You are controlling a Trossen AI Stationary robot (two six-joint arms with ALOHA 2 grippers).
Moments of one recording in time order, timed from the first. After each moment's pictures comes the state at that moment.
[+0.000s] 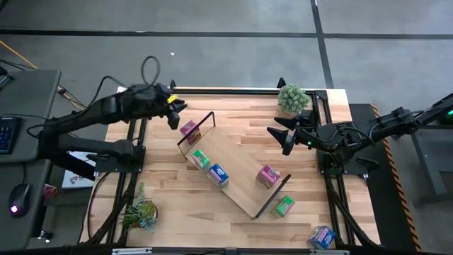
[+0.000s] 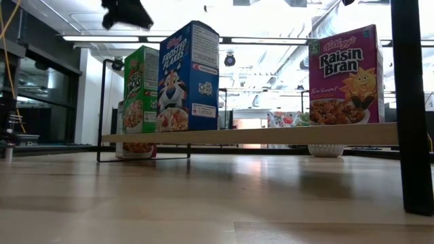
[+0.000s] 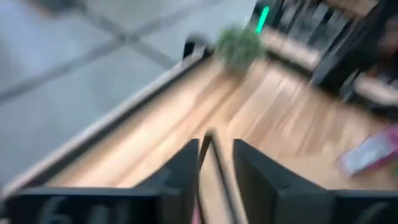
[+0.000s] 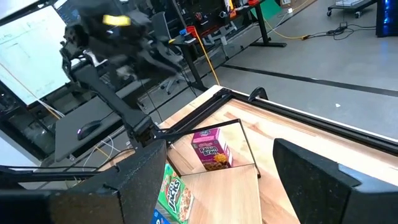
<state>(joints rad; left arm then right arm) 0.31 0.93 1.08 -0.67 -0.21 -0.28 0.33 0.95 0.98 -0.28 0.77 0.61</state>
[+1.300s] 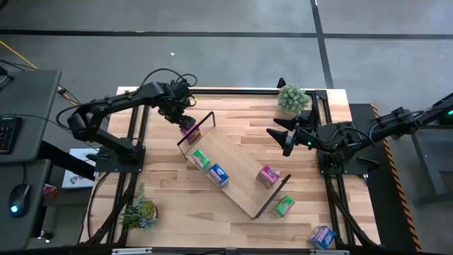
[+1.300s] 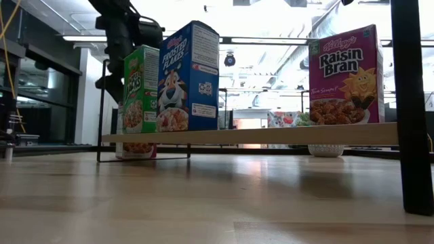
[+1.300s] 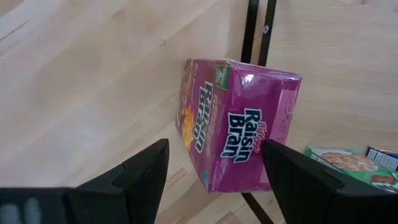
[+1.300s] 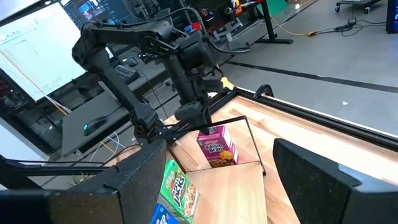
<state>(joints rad) 0.61 1.43 1.09 -1.04 0.21 -0.35 0.33 0.95 0.98 -0.28 0.74 0.60</state>
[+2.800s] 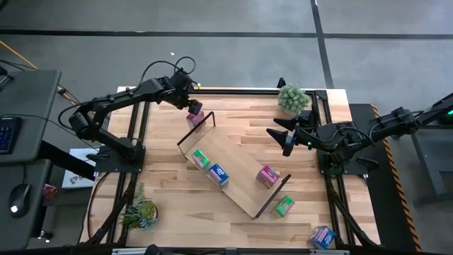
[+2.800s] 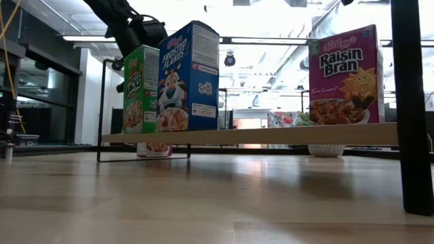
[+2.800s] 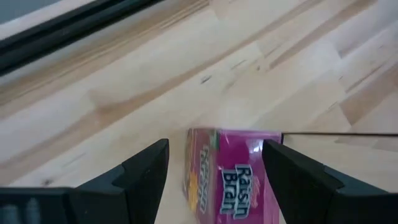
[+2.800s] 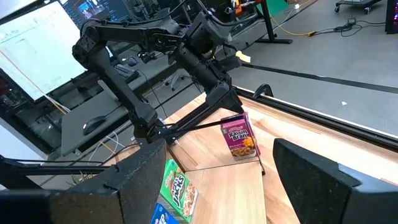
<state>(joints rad) 0.68 1.45 1.09 -0.69 0.06 -0.37 0.33 0.95 0.98 -0.28 0.74 0.60</state>
